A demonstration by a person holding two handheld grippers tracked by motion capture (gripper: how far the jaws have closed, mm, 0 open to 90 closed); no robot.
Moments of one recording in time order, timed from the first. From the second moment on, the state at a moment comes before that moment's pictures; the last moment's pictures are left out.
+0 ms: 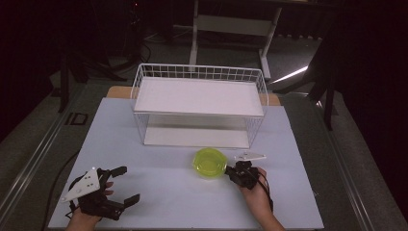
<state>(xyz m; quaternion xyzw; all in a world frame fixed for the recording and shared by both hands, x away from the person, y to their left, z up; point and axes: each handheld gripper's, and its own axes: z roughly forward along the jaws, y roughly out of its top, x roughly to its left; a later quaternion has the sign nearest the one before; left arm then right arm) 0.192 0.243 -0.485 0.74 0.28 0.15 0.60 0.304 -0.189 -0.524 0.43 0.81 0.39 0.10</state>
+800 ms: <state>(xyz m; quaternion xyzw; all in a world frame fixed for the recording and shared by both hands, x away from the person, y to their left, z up) 0.191 0.242 -0.485 0.74 0.28 0.15 0.60 0.316 -0.131 -0.529 0.40 0.83 0.40 0.06</state>
